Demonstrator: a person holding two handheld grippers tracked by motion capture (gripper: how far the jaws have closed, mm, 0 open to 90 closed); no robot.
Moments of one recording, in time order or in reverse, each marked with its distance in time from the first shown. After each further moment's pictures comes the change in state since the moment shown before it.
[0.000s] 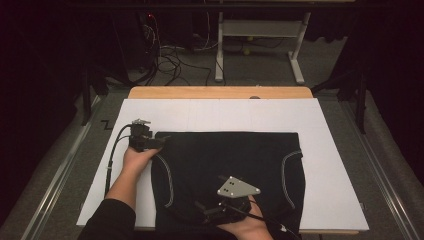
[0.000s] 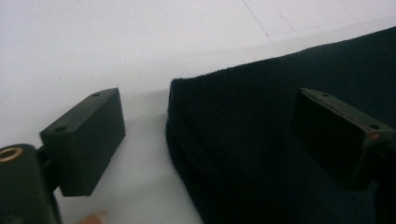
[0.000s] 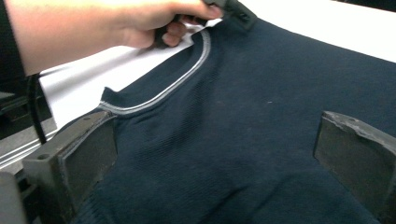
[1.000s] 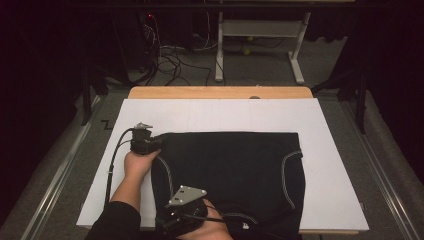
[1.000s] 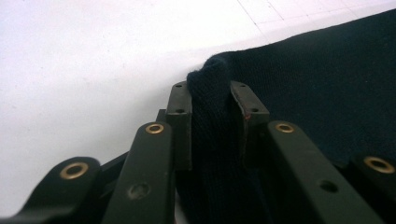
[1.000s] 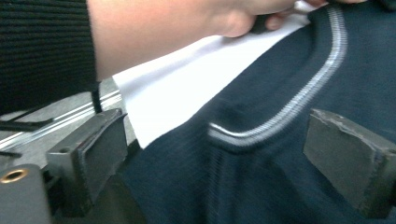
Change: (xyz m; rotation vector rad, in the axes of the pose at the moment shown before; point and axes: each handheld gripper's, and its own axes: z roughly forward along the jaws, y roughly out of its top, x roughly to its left) left arm -0.009 -0.012 0.000 -0.022 0.005 0.033; right arm 0.070 0.017 0.072 0.157 0.184 -0.035
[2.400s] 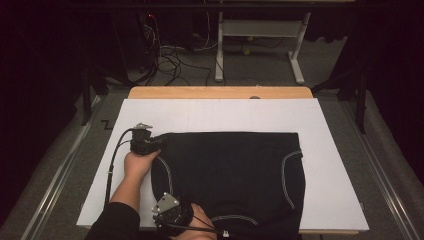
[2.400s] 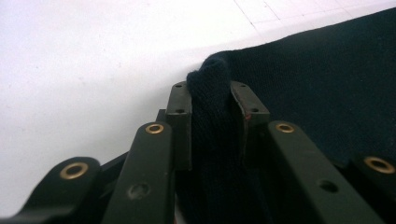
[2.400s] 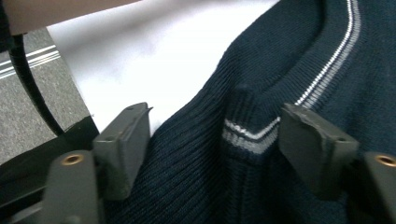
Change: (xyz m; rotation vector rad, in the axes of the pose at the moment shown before) left arm 0.000 -0.001 0.000 0.000 -0.014 0.001; right arm 0.026 0.000 0.038 0.169 -0.232 -0.099
